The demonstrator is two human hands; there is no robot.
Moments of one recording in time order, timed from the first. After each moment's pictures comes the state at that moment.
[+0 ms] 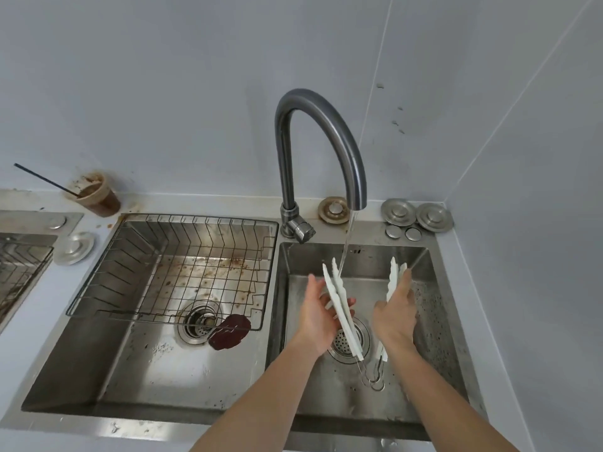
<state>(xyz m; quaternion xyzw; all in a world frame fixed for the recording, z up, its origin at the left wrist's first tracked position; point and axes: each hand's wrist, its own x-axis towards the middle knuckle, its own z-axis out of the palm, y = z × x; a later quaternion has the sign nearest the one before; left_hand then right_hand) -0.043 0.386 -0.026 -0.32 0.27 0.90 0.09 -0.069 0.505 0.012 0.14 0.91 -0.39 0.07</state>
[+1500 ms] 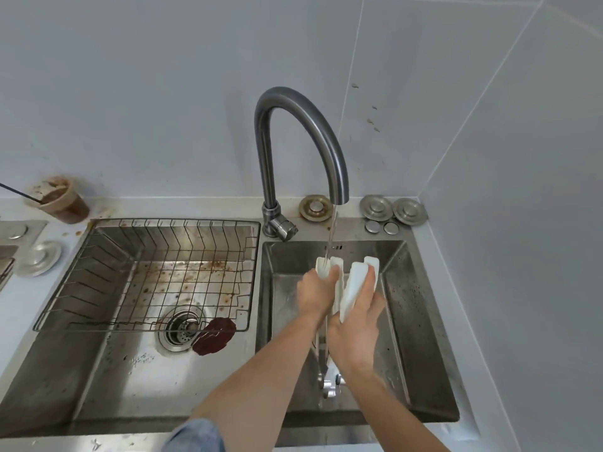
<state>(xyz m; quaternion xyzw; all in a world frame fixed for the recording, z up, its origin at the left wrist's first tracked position) -0.078 0.397 -0.010 -0.31 0.78 0.53 0.08 -0.008 0.468 0.033 0.08 0.90 -0.42 0.00</state>
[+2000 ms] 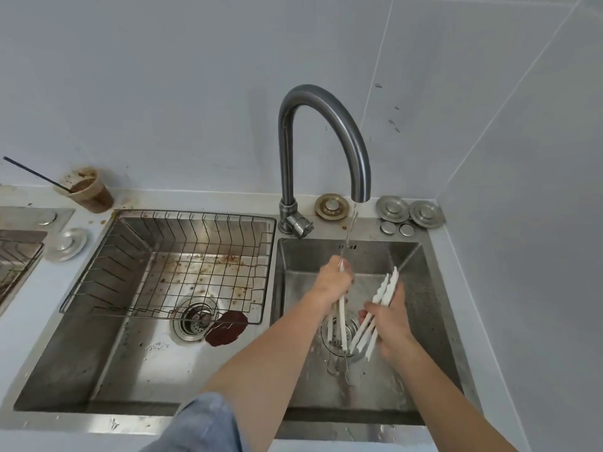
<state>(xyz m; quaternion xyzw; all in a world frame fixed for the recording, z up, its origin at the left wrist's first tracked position) -0.086 0.386 0.007 -0.23 0.73 0.62 0.18 -0.049 0.503 0.026 0.24 0.70 -0.65 0.18</state>
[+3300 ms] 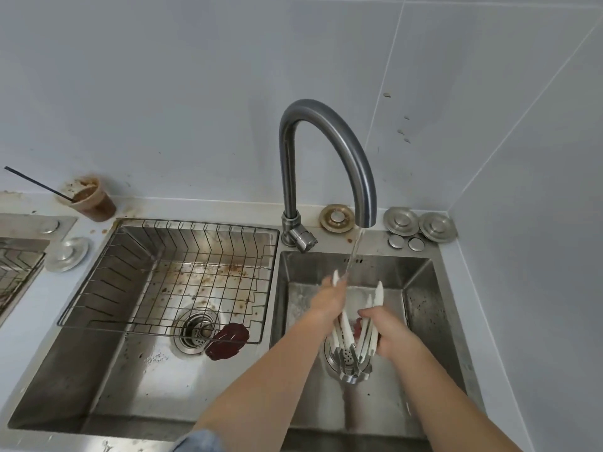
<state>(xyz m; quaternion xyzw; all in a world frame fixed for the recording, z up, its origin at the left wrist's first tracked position) -0.098 0.383 -0.017 -0.35 0.69 0.59 0.21 -0.100 0.496 -0.010 0.30 0.62 -0.62 0.37</state>
